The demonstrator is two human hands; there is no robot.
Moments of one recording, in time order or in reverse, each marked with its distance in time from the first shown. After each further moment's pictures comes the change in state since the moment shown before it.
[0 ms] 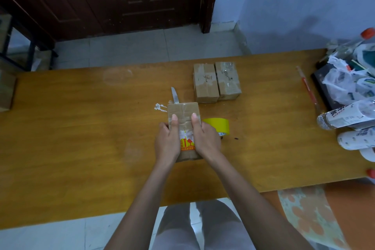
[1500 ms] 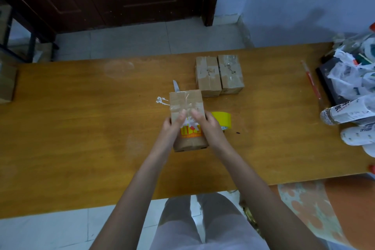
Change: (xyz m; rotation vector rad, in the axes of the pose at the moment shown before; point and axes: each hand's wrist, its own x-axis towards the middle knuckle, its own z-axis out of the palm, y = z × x) left_hand -0.005 0.005 -0.019 -0.364 -0.393 -0.123; right_hand -0.007 0.005 -0.017 0.637 -0.289 0.026
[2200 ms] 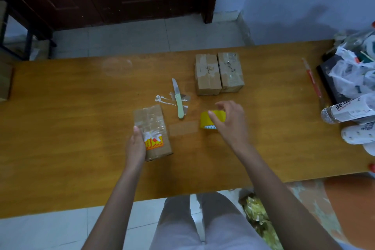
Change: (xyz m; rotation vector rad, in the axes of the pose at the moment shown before) left_hand 0.012 -0.058 -0.070 0.223 0.492 -0.050; right_hand 0.025 0.018 -0.057 -0.882 0.370 -0.387
